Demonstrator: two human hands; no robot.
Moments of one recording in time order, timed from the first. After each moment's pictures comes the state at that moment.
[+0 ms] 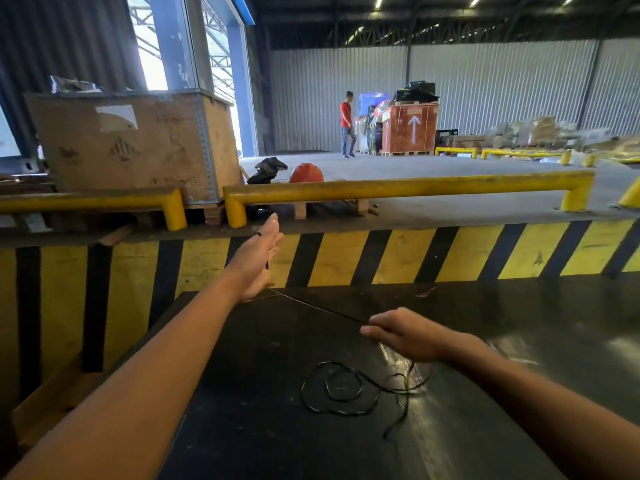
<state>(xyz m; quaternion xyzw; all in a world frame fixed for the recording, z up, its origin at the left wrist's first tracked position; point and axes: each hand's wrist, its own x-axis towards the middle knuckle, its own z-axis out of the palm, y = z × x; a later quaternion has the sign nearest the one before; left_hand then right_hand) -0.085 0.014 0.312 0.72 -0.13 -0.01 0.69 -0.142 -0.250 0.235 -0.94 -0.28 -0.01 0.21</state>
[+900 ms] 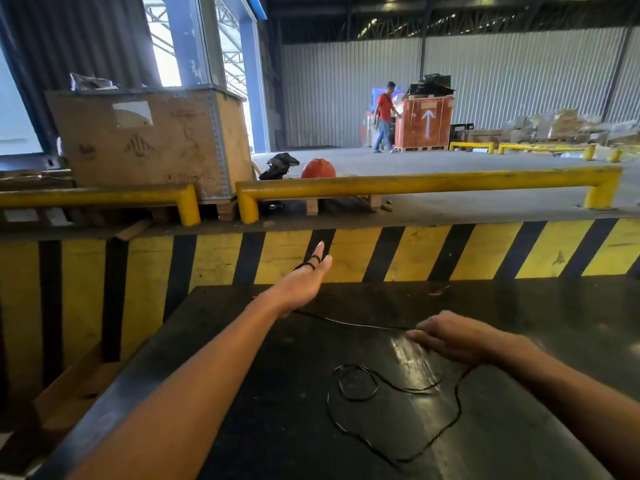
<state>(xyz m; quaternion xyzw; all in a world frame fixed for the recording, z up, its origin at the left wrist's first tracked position) -0.084 -0.015 0.275 0.88 -0.16 -0.05 0.45 -0.141 -0.292 0.229 -0.97 -0.19 0.06 0.13</state>
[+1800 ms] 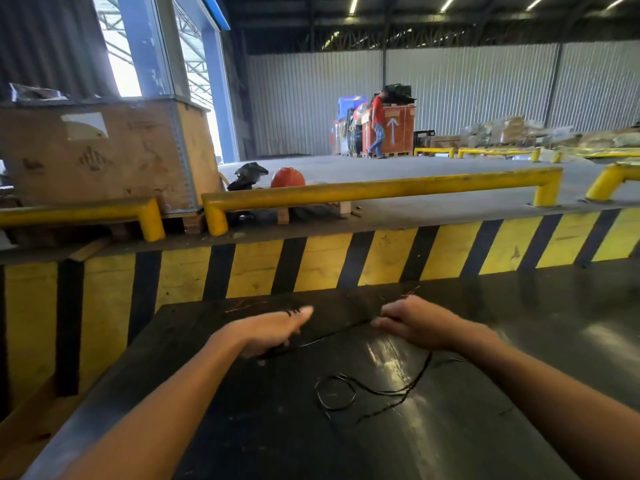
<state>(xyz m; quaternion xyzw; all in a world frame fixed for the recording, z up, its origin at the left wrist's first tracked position) -0.099 -0.013 0.253 0.90 -0.11 -0.25 0.34 -0.141 -0.285 0.247 -0.97 -0.20 -0.05 0.14</state>
